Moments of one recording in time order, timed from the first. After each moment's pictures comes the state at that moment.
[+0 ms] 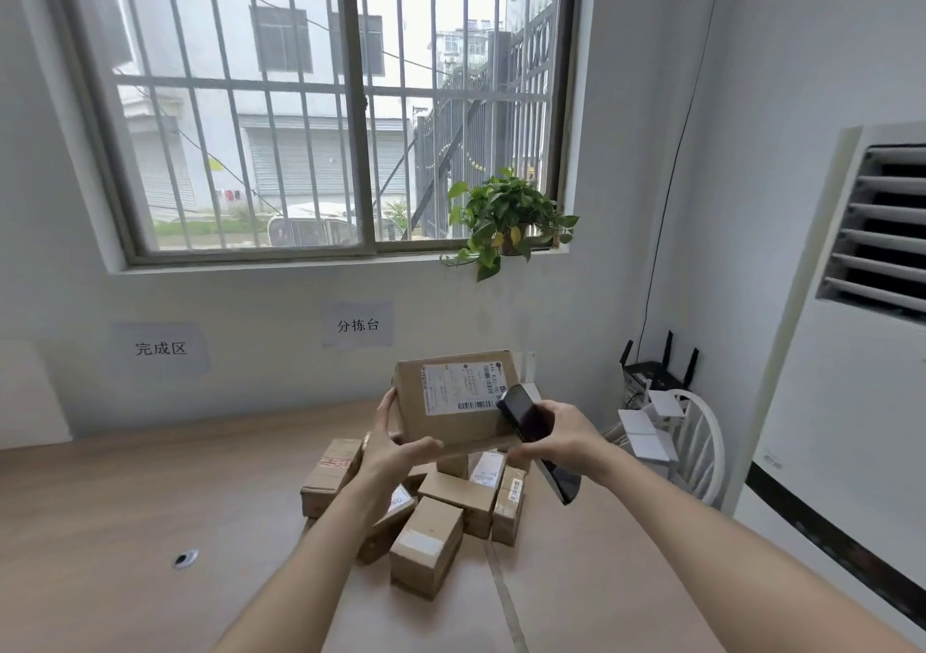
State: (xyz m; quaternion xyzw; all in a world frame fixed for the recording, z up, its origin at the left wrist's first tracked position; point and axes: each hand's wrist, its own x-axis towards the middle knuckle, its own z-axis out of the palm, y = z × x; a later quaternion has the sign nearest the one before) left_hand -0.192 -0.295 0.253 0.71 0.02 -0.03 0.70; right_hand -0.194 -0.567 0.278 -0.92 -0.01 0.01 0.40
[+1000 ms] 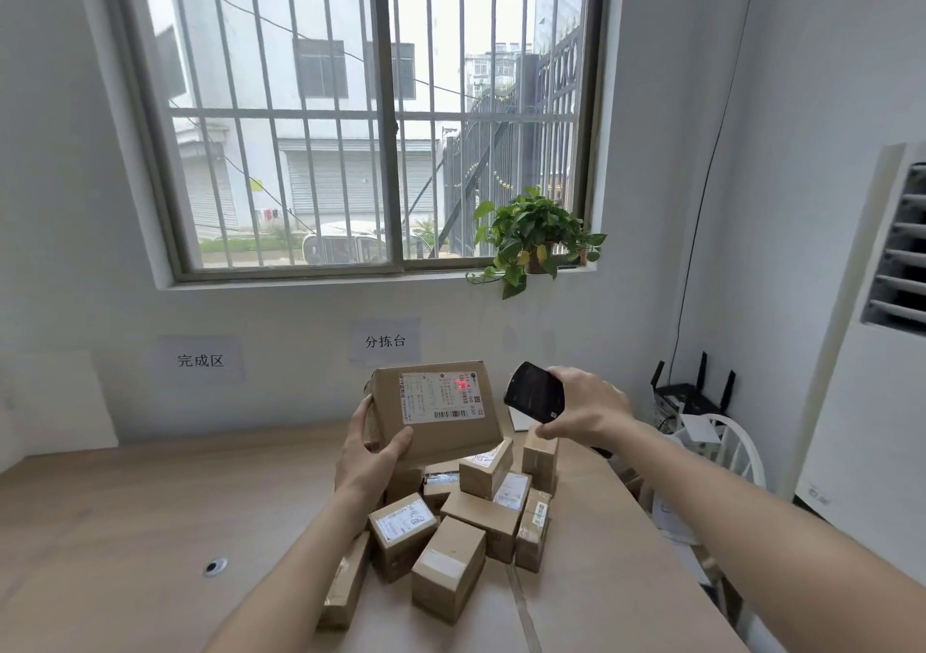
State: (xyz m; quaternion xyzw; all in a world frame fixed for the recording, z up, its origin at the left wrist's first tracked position) left_hand -0.190 -0.251 0.261 0.78 0.07 0.13 0.61; right_hand -0.179 -0.551 0.349 -0.98 -0.05 -0.12 0.15
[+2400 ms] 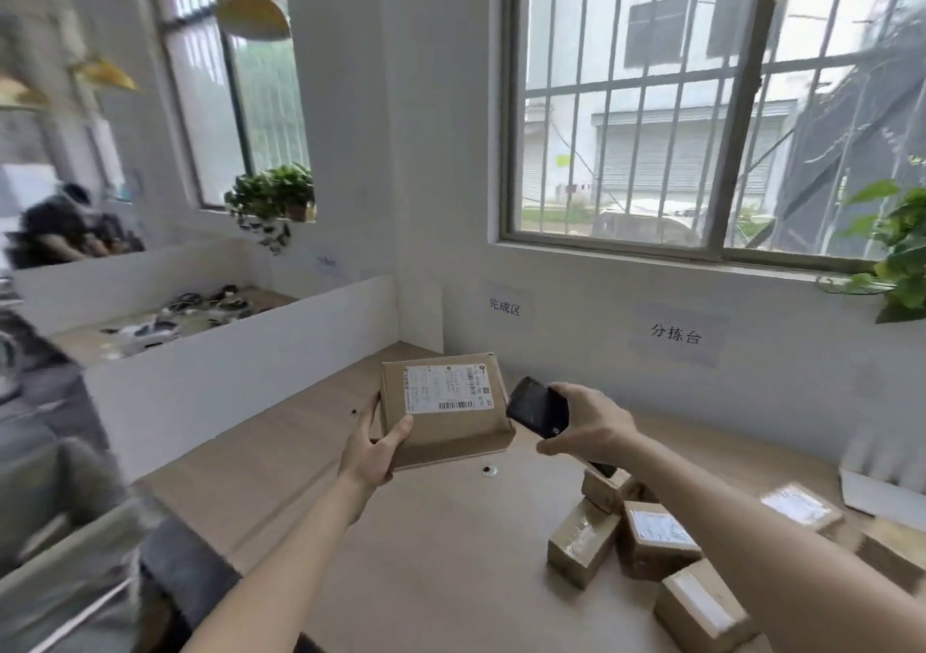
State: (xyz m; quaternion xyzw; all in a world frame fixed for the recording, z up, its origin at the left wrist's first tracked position) left_hand -0.392 0.001 0.248 0.68 0.31 0.28 0.61; right_hand -0.196 -0.226 0.310 -0.91 -0.37 0.03 0.19
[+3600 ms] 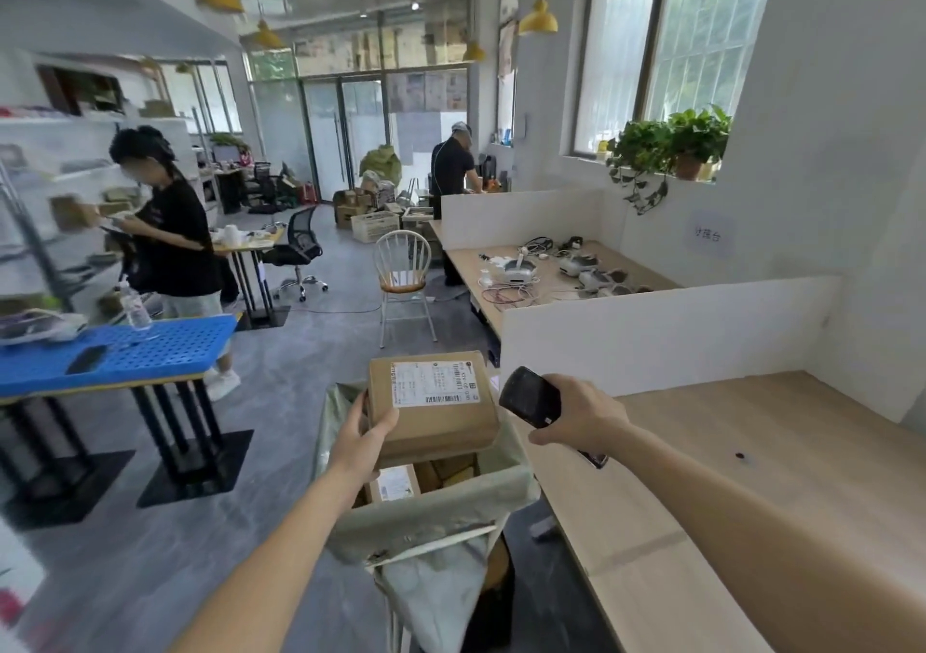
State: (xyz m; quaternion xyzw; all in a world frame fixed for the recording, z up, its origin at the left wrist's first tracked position) left_hand -0.846 0.465 0.184 0.48 0.57 0.46 0.48; right_hand -0.543 0.447 0.242 -0.68 -0.70 0.13 0.16
